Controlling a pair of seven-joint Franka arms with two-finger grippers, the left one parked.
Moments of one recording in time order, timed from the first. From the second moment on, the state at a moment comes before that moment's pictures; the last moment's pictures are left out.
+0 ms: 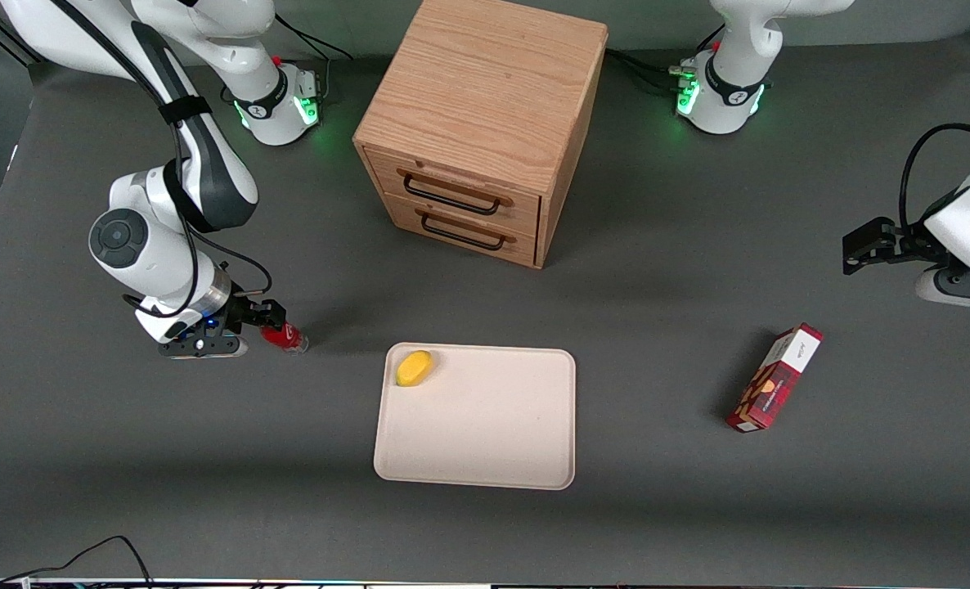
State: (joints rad) arm -0.11 0.23 0.28 -2.08 -0.09 2.32 0.22
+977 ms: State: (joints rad) arm -0.11 0.22 0.29 -2.10 -0.10 2.32 0.23
